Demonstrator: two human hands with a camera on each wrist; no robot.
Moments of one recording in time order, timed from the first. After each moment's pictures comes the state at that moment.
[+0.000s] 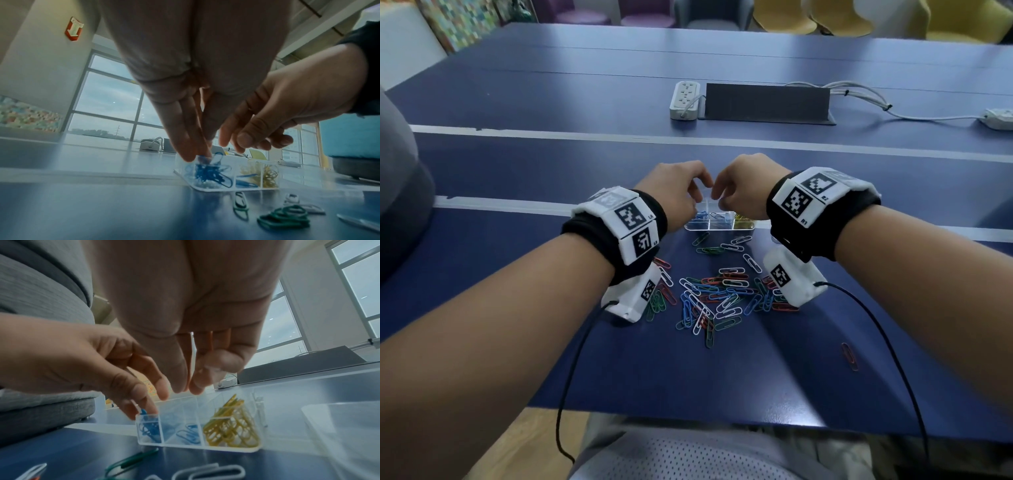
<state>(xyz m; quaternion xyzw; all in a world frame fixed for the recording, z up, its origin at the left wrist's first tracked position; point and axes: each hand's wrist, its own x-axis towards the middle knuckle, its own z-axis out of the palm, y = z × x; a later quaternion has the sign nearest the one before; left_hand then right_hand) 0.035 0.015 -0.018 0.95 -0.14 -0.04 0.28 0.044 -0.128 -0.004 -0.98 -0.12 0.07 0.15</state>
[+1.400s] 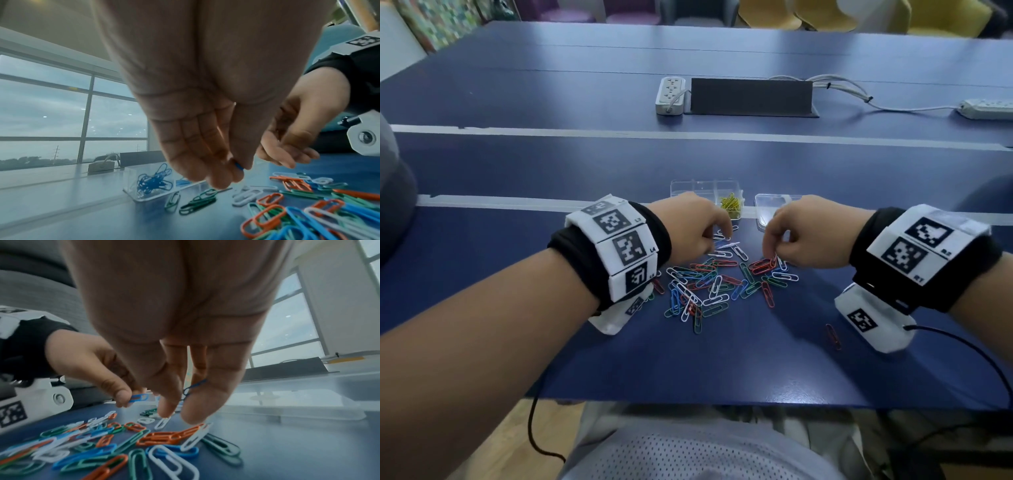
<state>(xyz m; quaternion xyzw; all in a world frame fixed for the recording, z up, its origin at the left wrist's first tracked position) -0.011 -0.007 -0.008 0.94 -0.30 -0.15 0.10 -0.036 -0.193 -0.002 -0.97 -0.16 0.15 0.08</state>
